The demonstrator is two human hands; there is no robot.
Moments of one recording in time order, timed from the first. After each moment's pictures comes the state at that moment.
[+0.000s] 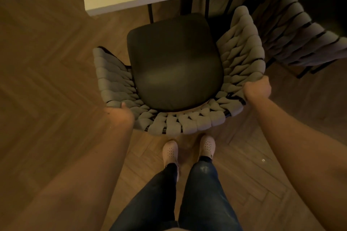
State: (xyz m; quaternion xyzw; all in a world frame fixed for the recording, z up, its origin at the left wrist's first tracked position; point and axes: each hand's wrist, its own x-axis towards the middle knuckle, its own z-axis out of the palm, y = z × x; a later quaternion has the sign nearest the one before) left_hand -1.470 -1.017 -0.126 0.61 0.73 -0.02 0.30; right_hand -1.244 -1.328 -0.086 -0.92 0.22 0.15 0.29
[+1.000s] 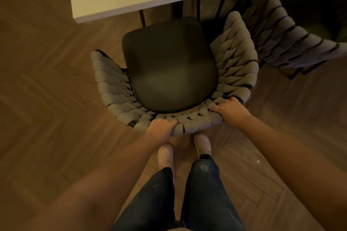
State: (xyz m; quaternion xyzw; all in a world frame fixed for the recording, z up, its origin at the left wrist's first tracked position) left_hand -1.442 -1.139 -0.117 0.96 0.00 -0.26 0.08; right_hand -1.278 -1.355 -0.093 -0.82 -0.48 0.27 -0.16
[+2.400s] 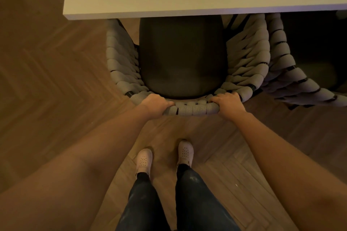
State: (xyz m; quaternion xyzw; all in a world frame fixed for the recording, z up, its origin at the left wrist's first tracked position) left_hand -1.276 -1.131 -0.103 0.95 -0.03 -0.30 -0.02; right_hand -1.122 -1.356 -0.109 -0.85 -0.46 0.24 -0.10
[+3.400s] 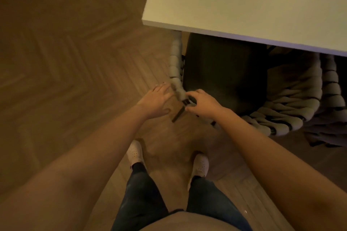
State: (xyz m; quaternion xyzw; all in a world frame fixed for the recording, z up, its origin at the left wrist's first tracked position) left_hand -1.400 -0.995 -0.066 0.96 0.13 -0.21 0.10; right_hand -1.247 -1.136 -0.045 -0.80 -0.44 0.40 0.06
